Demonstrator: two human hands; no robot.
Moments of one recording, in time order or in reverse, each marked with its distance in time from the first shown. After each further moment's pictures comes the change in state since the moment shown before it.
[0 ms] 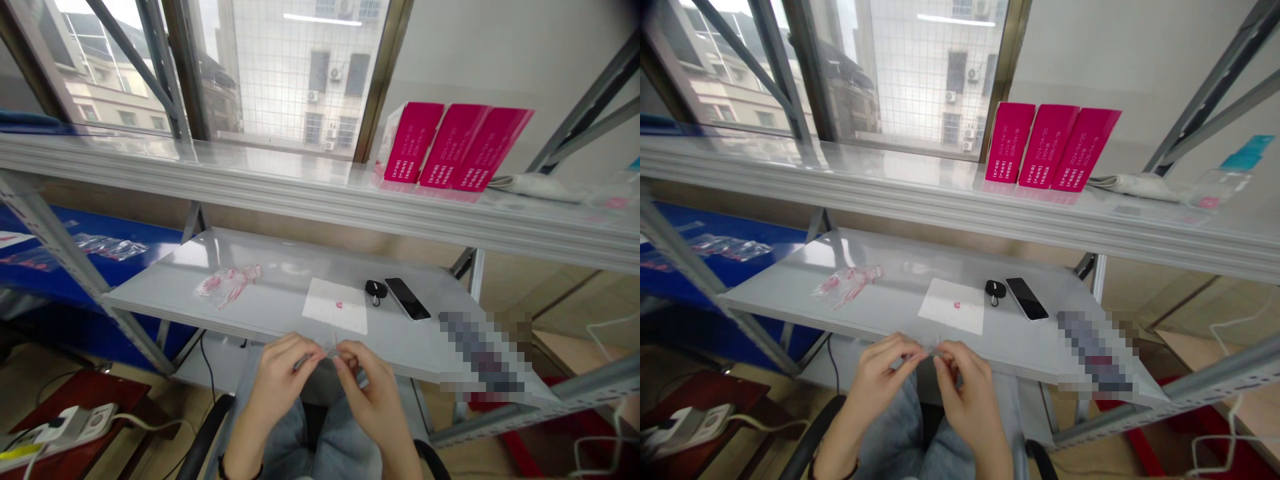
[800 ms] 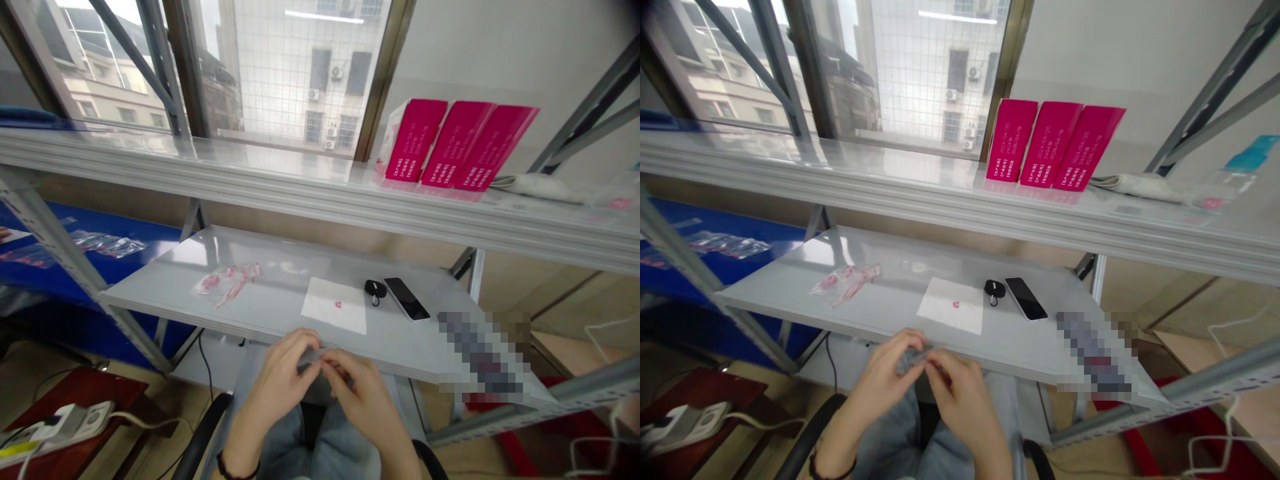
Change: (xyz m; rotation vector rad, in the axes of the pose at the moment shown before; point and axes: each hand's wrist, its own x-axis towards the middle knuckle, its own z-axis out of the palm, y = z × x) left_hand -0.008 -0.011 0.008 -0.023 -0.142 -0.094; right_hand 0.005 -0.003 0.005 0.014 -0.277 0.138
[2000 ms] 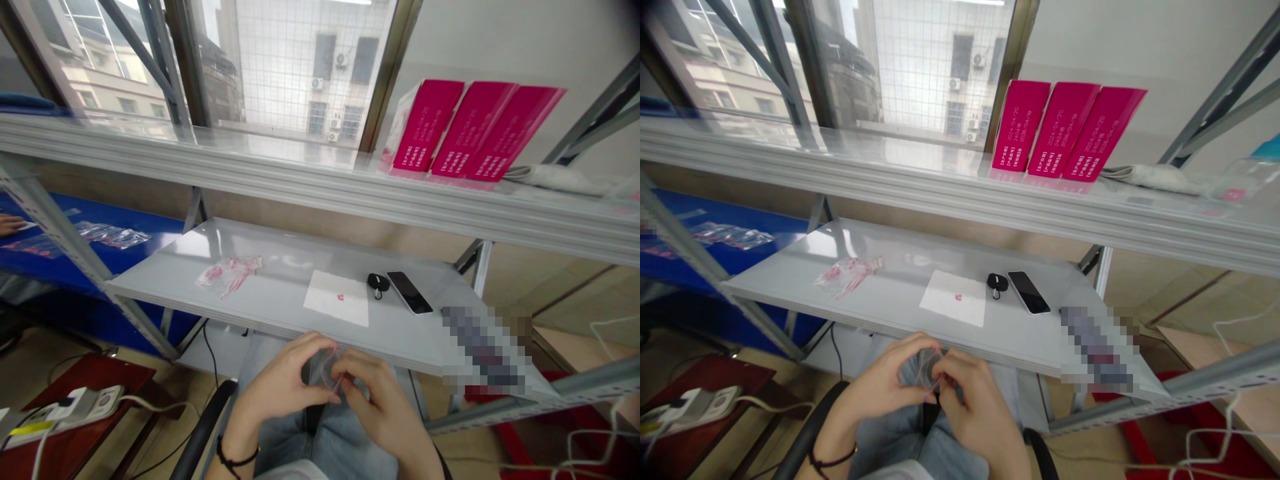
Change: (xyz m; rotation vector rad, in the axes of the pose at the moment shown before) left_hand 0.005 0.018 -0.014 -0.270 -0.295 -0.060; right_hand -0.019 -0.011 -0.022 -0.039 -0.087 -0.064
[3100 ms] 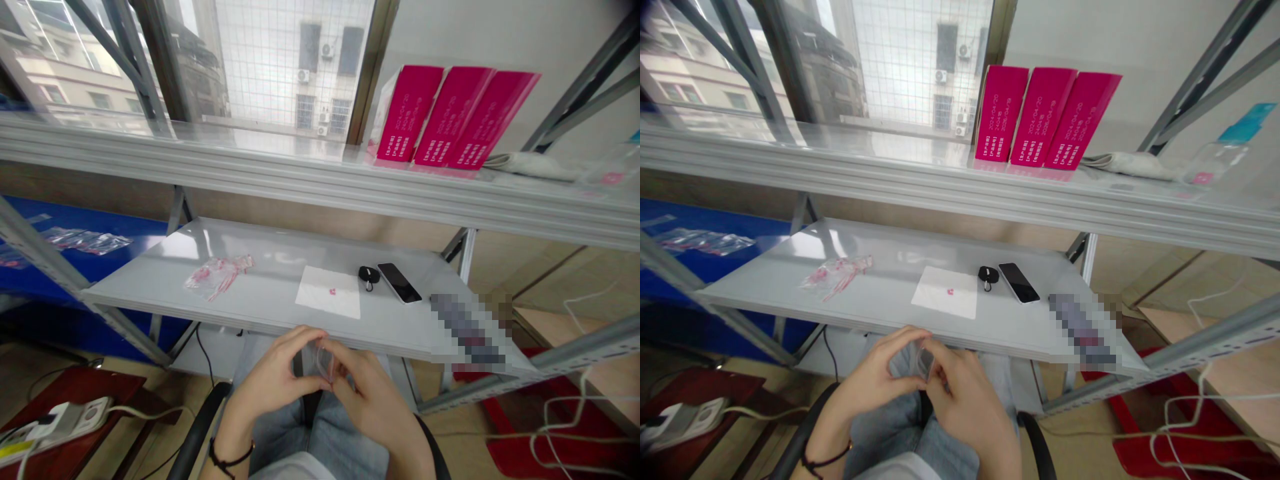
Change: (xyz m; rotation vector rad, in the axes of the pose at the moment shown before) left_hand -0.003 -0.013 0.001 0.066 0.066 -0.019; right_hand -0.001 -0.003 0.003 -0.119 -0.001 0.123
